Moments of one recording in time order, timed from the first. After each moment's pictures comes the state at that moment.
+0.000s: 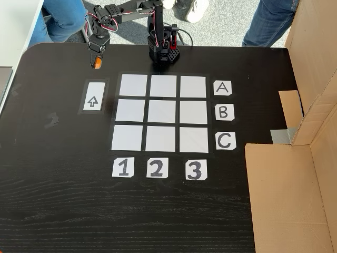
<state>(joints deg) 52.9 93.4 80.4 88.0 45.9</state>
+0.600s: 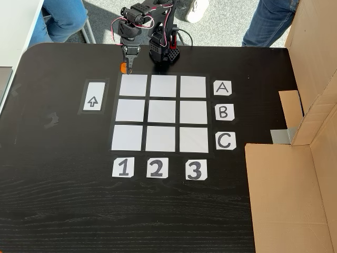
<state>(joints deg) 30.3 120.0 104.9 88.9 28.3</state>
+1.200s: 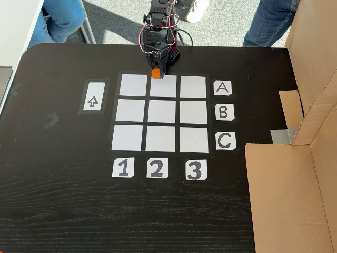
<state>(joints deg) -0.3 129.8 116.2 89.3 27.5</state>
